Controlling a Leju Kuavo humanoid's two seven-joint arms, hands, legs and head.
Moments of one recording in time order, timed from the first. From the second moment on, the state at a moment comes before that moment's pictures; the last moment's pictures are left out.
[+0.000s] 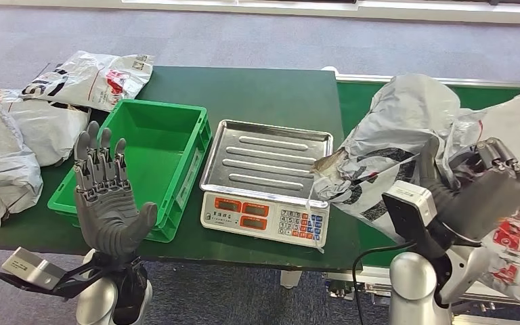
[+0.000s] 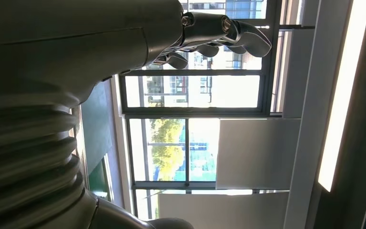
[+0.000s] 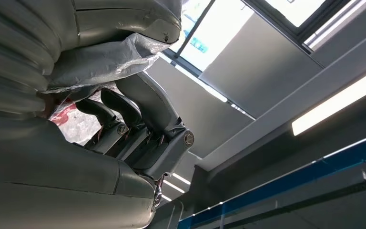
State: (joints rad) left arm 0.01 -0.21 -0.13 -1.80 -0.01 -0.15 -0.70; right arm -0.16 0.28 -0.05 -1.81 1.13 -0.70 -0.39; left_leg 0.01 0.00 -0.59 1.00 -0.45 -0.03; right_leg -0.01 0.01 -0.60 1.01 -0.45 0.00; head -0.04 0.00
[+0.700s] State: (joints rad) left arm -0.02 -0.21 -0.18 -1.75 0.00 -0.18 -0.70; right arm -0.59 0.34 0.11 -1.25 1.38 -0.68 -0.03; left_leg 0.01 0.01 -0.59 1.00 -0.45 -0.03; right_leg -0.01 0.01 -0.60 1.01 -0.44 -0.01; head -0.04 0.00
